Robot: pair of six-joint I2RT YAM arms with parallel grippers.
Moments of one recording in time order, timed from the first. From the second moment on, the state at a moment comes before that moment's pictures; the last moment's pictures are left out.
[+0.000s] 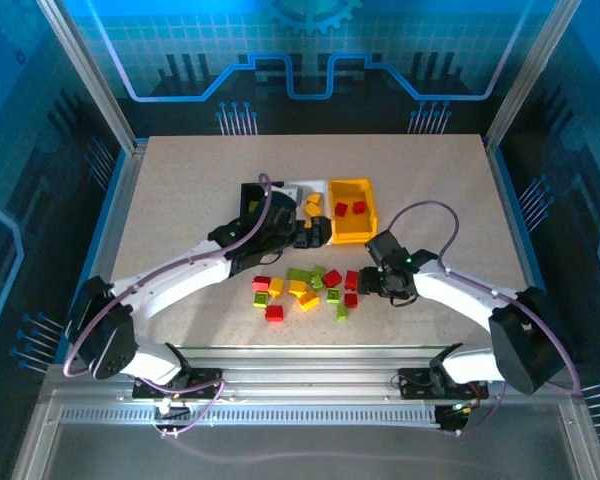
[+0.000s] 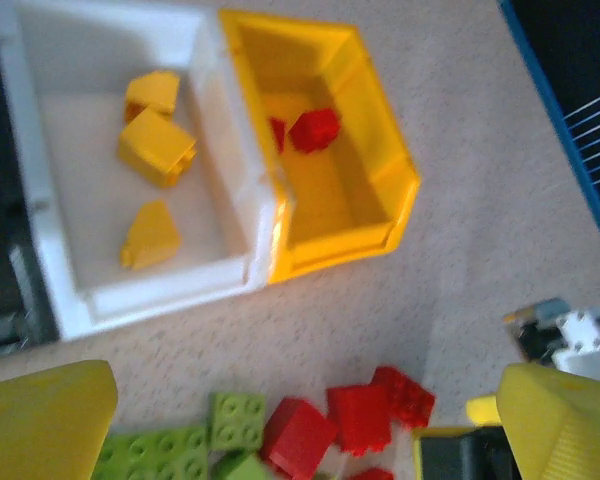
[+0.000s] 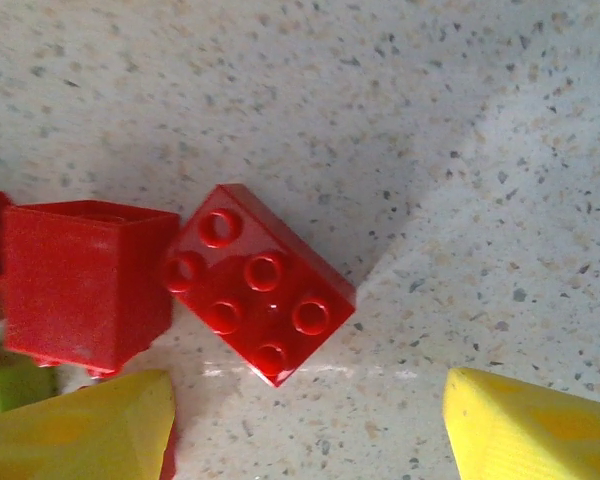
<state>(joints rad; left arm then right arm) -0.72 1.42 1.05 -0.30 -0.08 -0.67 0.54 1.35 0.70 -0.61 0.08 0.64</state>
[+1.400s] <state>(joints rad) -0.72 1.06 0.64 -0.40 -0.19 -0.78 0.46 1.76 1.41 -0.61 0.18 0.51</state>
